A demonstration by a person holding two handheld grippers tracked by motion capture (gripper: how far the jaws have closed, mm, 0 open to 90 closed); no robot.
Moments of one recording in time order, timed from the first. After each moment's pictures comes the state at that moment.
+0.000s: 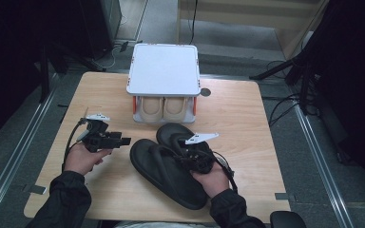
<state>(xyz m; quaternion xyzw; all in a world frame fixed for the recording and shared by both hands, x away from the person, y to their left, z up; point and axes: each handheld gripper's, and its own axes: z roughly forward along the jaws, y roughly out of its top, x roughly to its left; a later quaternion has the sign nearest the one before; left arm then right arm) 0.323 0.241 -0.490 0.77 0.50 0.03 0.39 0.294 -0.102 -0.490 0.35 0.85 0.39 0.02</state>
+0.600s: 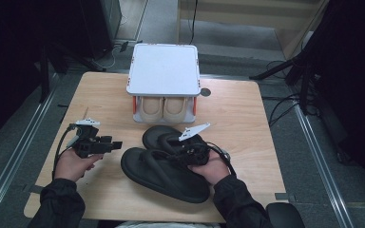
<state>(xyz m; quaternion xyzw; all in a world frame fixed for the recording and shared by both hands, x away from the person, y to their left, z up) 0.303 0.264 -0.493 0.76 0.52 0.05 0.38 0.321 -0.091 -0.487 0.24 0.89 0.39 -0.05</state>
